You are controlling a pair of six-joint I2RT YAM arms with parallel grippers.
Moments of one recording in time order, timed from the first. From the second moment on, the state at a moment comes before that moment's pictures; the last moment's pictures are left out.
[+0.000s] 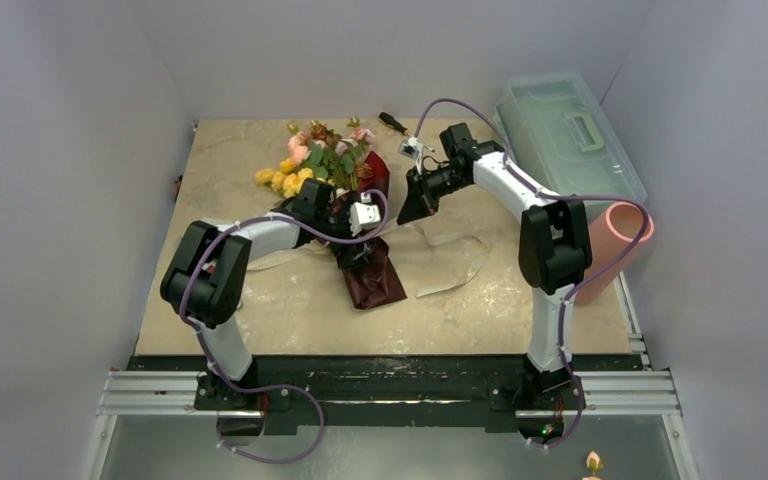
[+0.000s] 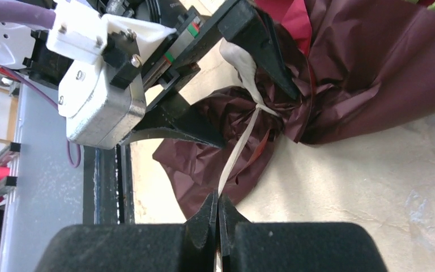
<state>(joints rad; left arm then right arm) -0.39 1.78 1.00 -0.11 0.65 0.75 0.34 2.06 1.72 -0.83 -1.05 -0.44</state>
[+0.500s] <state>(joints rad) -0.39 1.80 1.01 -0.12 0.65 0.75 0.37 2.07 1.76 -0.93 -1.07 -0.50</state>
